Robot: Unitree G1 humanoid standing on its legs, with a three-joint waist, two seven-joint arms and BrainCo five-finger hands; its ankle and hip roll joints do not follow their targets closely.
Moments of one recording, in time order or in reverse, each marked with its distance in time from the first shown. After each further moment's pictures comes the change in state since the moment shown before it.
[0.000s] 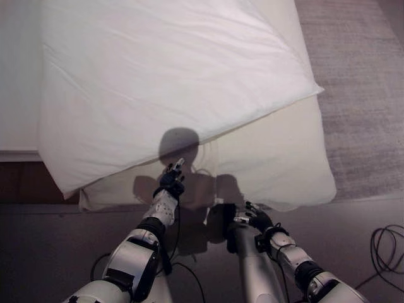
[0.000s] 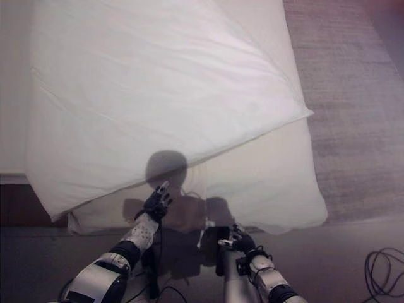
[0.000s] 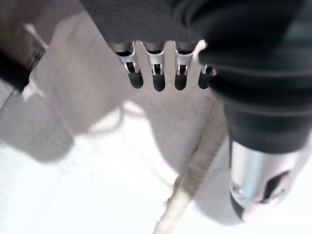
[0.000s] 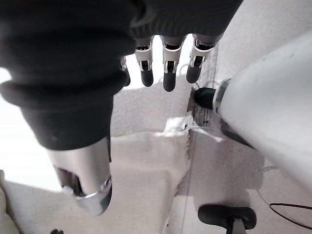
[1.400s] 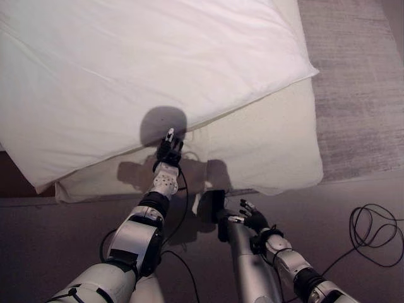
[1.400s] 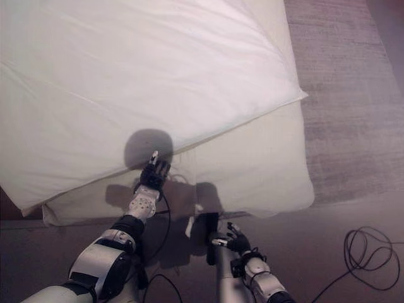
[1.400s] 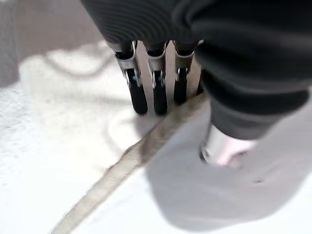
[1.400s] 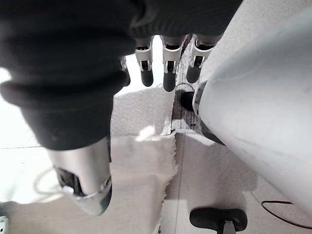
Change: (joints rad) left arm -0.093 0.004 0.045 -0.121 -0.169 -0.087 0.045; right arm 0.075 0.019 0.020 -0.091 -0.002 -0.003 -0.047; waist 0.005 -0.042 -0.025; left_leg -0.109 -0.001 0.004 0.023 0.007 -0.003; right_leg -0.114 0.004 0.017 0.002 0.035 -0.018
